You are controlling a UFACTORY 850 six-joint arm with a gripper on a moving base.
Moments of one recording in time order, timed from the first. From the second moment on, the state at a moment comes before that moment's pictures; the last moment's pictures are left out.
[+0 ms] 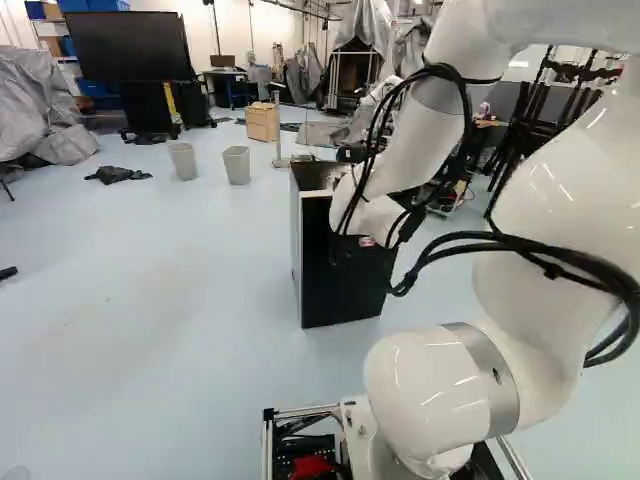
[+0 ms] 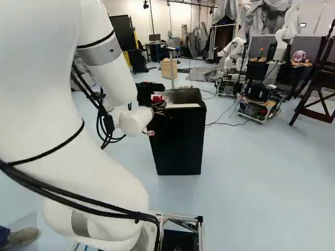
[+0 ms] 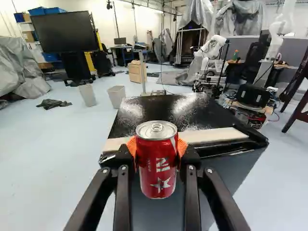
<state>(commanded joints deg) 0.6 2.5 -18.5 2.3 56.9 0.2</state>
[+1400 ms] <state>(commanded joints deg) 0.0 16.0 -5.0 0.0 50.0 0.0</state>
